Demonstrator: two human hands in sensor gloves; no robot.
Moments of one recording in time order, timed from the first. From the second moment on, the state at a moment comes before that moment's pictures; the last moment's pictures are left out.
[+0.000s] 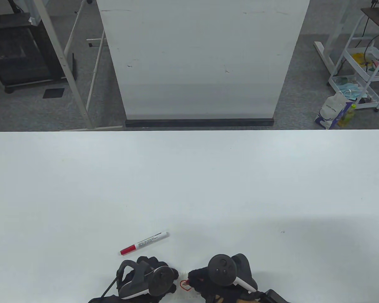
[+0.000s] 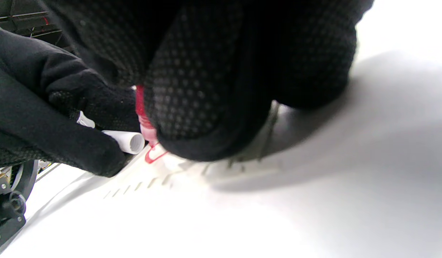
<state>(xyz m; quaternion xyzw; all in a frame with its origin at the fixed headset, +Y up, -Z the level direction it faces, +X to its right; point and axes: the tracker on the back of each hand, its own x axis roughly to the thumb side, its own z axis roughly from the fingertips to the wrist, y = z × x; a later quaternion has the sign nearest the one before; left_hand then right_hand) -0.141 -0.754 -0.215 -0.06 -0.26 0.03 0.96 0.057 -0.765 -0.221 0.23 0.10 0.92 0.29</state>
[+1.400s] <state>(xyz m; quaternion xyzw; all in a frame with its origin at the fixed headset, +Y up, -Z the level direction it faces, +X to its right) -0.141 -0.754 -0.214 -0.06 -0.26 0.03 0.96 0.055 -0.766 -0.219 0.23 0.10 0.93 0.27</state>
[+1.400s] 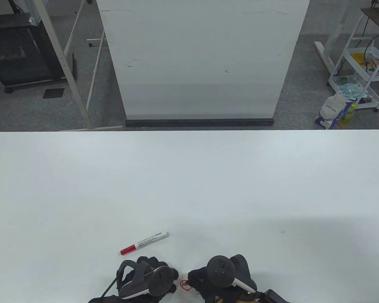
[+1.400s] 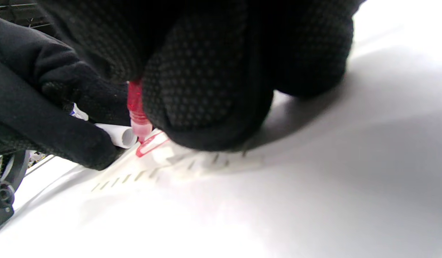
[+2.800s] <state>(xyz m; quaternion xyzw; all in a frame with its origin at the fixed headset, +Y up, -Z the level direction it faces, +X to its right) -0.140 -0.753 -0.214 -0.06 -0.26 0.03 0.96 0.059 -0.765 -0.221 0.24 0.10 0.93 0.27</state>
